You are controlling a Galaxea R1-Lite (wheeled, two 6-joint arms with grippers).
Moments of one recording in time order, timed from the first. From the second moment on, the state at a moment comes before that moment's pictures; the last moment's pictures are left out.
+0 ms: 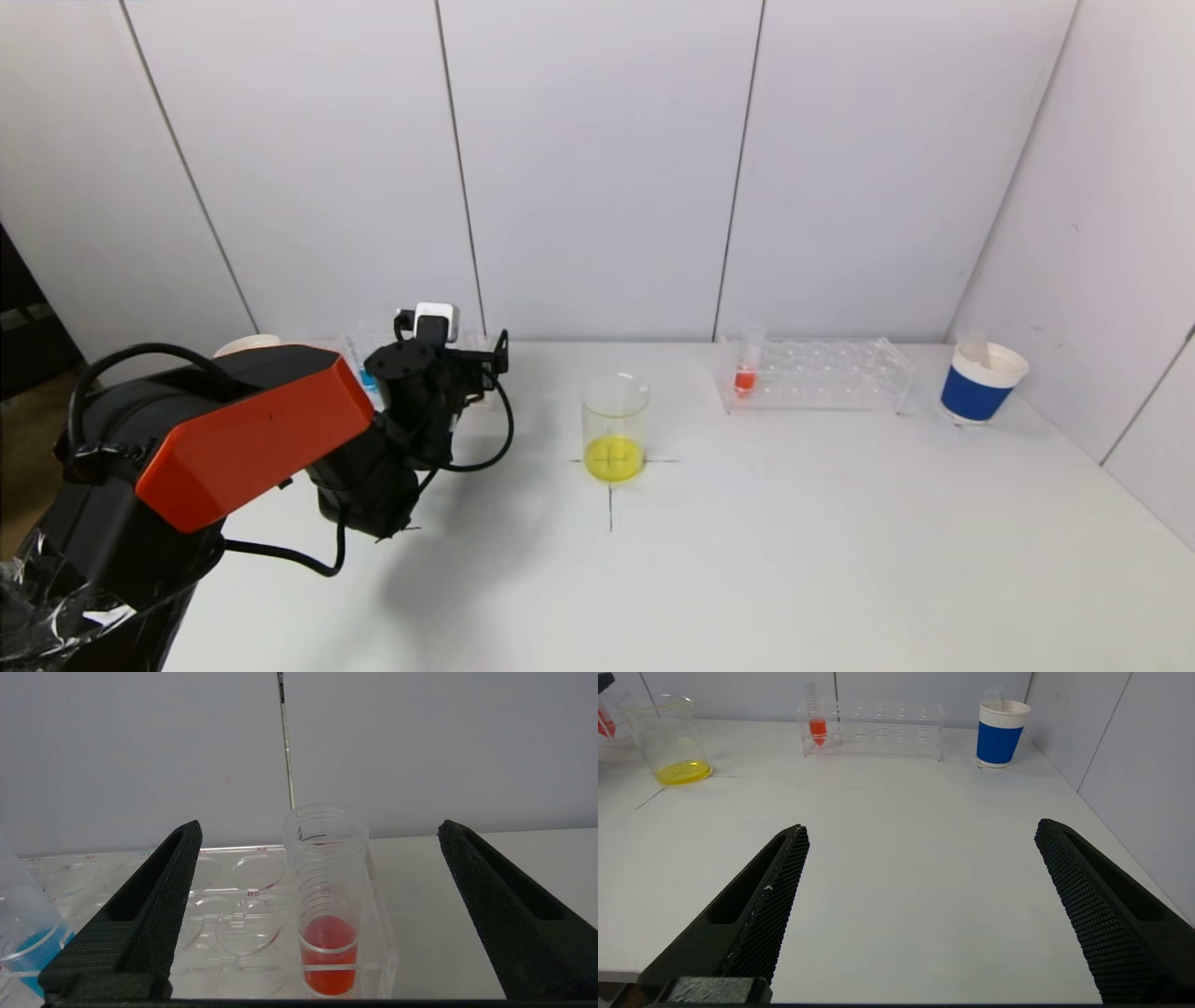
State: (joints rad) left arm -0.32 2.44 -1.05 -1.51 0.28 0.07; right arm 0.00 0.00 0.00 -0.01 0.01 -0.01
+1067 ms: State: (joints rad) left arm -0.32 2.46 -1.07 -1.51 0.28 0.07; right arm 0.00 0.00 0.00 -0.01 0.01 -0.01
